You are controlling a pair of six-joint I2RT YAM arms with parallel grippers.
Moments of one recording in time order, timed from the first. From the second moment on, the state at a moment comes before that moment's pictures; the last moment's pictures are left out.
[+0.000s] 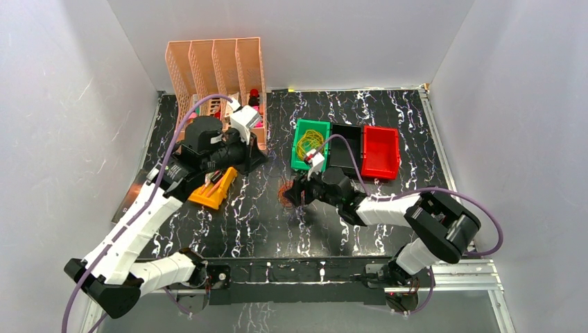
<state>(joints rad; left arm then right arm) -0.60 1.07 1.25 -0.66 0.32 -0.09 0.87 1.50 0.57 0.64 -0.13 0.33</state>
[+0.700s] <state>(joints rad) -0.60 1.08 1.46 -0.66 0.15 -0.10 0.87 1.45 0.32 0.66 -0.09 0.40</state>
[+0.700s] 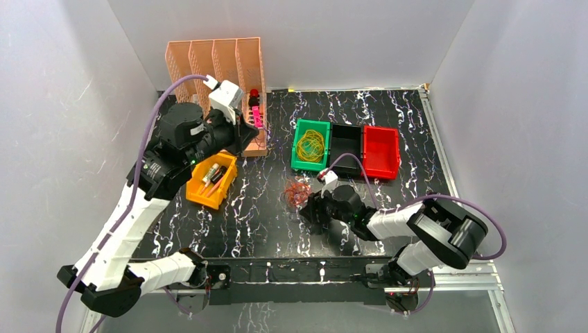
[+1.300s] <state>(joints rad) -0.60 1.16 1.70 -0.58 0.05 -0.03 0.87 1.37 0.26 0.65 -0.08 0.39</state>
